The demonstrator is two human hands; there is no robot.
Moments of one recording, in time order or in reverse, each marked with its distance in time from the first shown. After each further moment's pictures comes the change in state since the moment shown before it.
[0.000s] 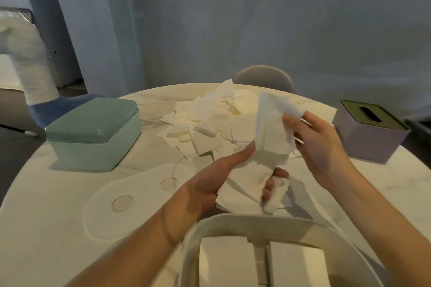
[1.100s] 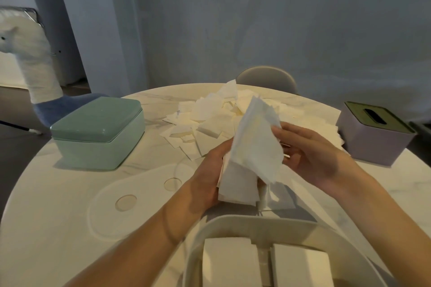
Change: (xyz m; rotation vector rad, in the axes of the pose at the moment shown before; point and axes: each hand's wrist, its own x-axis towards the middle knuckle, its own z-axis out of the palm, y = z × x) left_hand 0.007 0.004 -0.014 -0.011 0.281 0.312; right_hand -0.017 -0.013 0.008 0.136 -0.421 0.253
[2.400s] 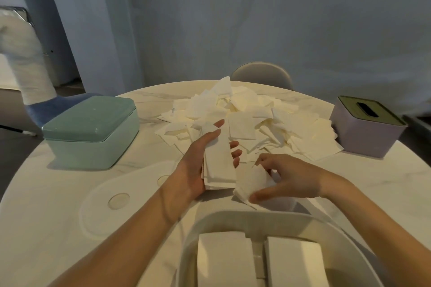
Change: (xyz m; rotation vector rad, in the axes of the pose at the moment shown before) left_hand -0.003 0.018 -0.012 -0.063 0.154 0.068; right_hand 0.005 0.034 -0.019 -1.232 -0.300 -0.015
